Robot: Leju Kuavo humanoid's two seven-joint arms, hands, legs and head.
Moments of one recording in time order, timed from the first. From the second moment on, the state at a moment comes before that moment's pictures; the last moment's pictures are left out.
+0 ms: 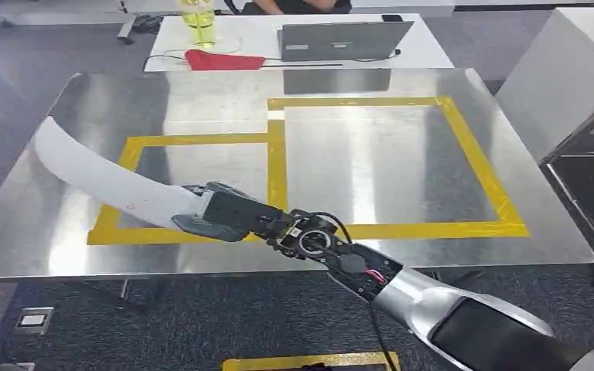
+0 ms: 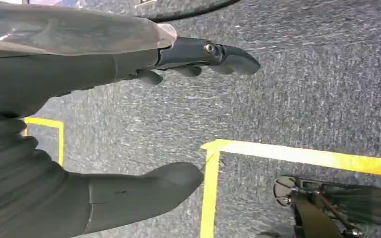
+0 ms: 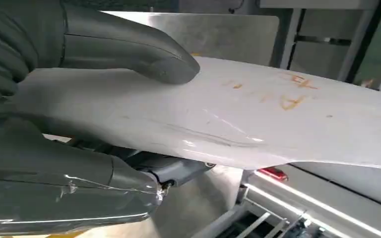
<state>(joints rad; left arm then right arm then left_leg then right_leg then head) -0.13 0.14 -1.11 -0.21 1.15 0.23 -0.02 -0.61 0.16 0.79 -1.09 -0.11 0.03 -0.38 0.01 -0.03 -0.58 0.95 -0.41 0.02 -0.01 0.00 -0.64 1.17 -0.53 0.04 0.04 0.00</state>
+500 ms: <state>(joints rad) -0.13 0.14 -1.12 -0.21 1.12 0.23 -0.03 -0.76 0.23 0.80 -0.88 -0.02 -0.03 -0.36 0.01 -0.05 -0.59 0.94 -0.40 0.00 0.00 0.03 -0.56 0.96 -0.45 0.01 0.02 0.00</state>
